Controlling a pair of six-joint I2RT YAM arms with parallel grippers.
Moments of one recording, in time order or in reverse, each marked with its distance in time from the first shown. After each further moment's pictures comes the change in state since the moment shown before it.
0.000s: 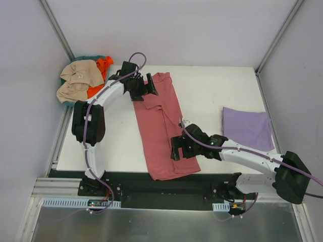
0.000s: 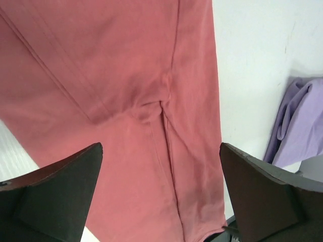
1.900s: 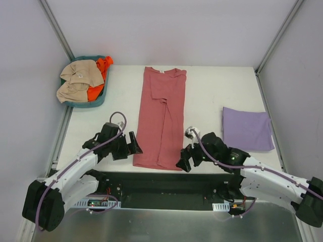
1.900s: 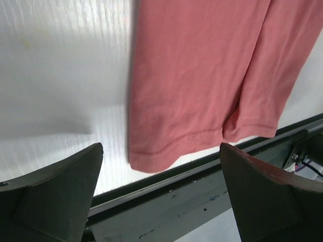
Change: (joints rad) left arm -0.091 -1.072 -1.192 0.026 -0.067 -0.115; right arm -0.045 -0.444 -0.257 0.141 -0.195 -0.302
